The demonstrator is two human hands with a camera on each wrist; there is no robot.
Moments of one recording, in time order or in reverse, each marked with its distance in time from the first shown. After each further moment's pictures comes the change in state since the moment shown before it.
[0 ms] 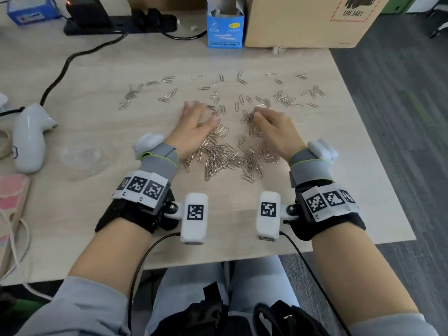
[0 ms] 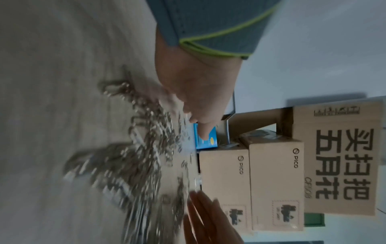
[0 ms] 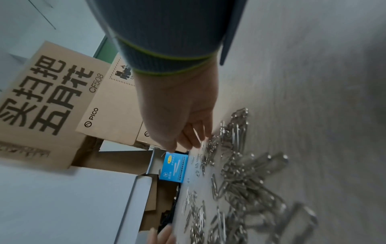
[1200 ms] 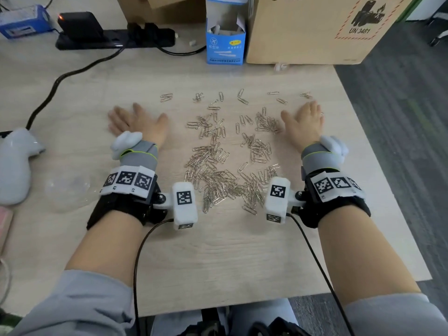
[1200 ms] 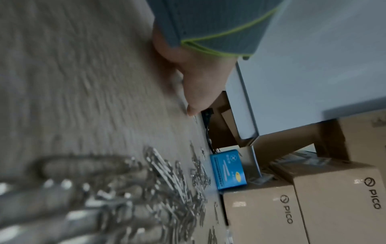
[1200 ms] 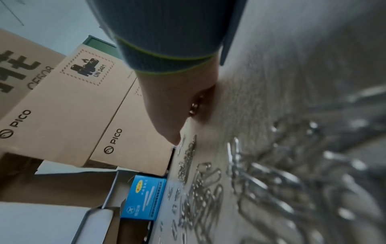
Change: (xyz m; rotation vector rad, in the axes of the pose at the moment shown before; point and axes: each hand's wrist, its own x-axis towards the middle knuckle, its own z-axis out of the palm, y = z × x) left_hand 0.053 -0.037 -0.053 0.344 0.392 -0.516; right_hand 0.082 0.035 -0.028 -0.345 0.185 0.285
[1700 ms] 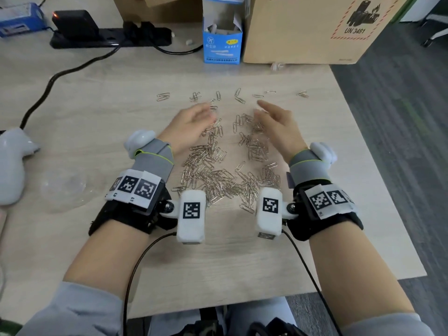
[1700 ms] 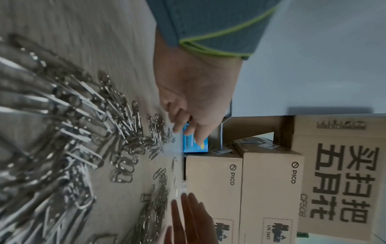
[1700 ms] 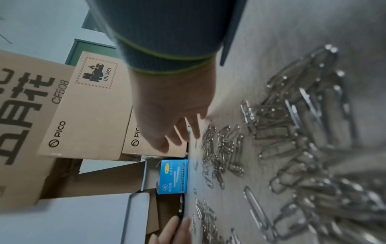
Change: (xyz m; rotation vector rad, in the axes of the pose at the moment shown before) left_hand -0.042 0.049 0.008 -0.570 -0.487 0.461; right_hand -0.043 -0.032 0.002 0.652 -0.202 -0.158
